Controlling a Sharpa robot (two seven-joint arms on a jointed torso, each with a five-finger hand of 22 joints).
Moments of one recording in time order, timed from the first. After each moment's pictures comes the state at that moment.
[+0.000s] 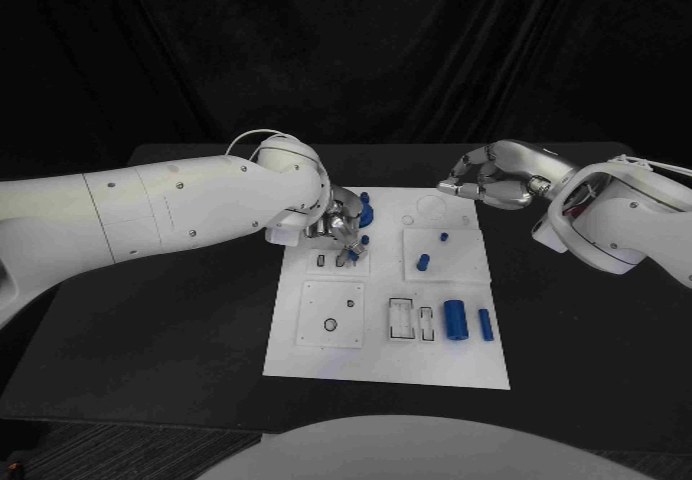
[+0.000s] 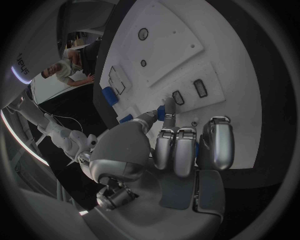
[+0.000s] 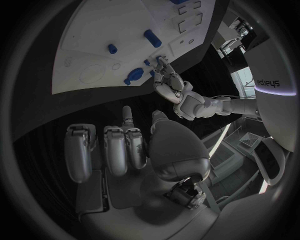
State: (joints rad) left arm 1.43 -0.53 -0.21 1.36 -1.13 0.41 -0.38; left_hand 1.08 0.08 0.28 0.02 0.37 1.05 0.05 0.31 0.74 1.47 -0.02 1.57 1.31 1.47 -0.05 1.57 1.31 0.05 1.37 0.06 1.44 1.31; right arm 1.40 -0.99 -0.21 1.63 -1.25 -0.34 0.03; right_hand 1.07 0.14 -0.14 0.29 0.38 0.67 0.12 0.53 0.32 1.47 0.03 1.57 1.31 1.47 -0.03 1.57 1.31 0.02 1.47 0.08 1.53 1.31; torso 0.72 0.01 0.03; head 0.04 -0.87
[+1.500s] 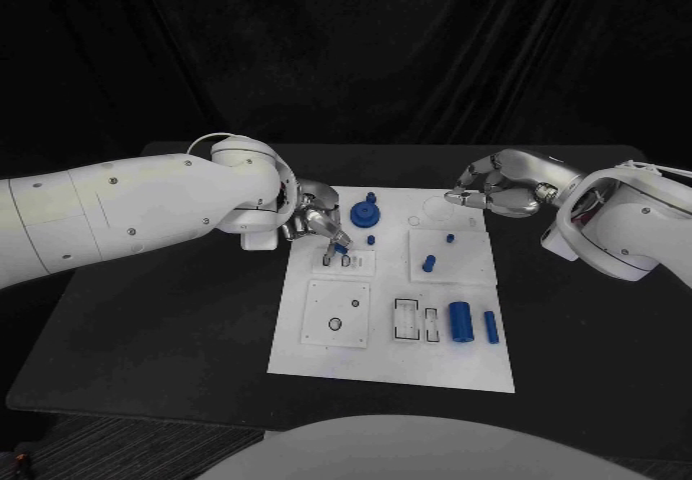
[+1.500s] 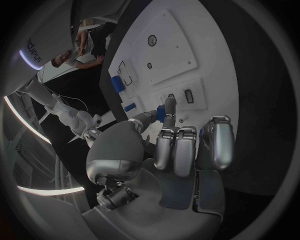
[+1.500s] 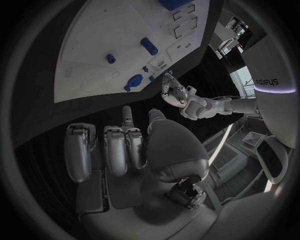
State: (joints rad) left arm 1.45 -0.71 -0.21 1.49 -1.00 0.28 -0.38; left_hand 0.96 0.05 0.44 0.01 0.43 1.06 0.05 0.28 0.80 1.47 -0.02 1.57 1.31 1.47 -0.05 1.57 1.31 0.05 1.37 0.06 1.43 1.31; right arm 1.40 -1.00 -0.21 1.64 -1.25 -0.29 0.00; right_hand 1.15 0.15 -0.14 0.29 0.43 0.68 0.11 0.53 0.31 1.47 0.03 1.57 1.31 1.47 -0.03 1.57 1.31 0.02 1.47 0.08 1.52 1.31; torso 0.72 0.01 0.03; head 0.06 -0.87
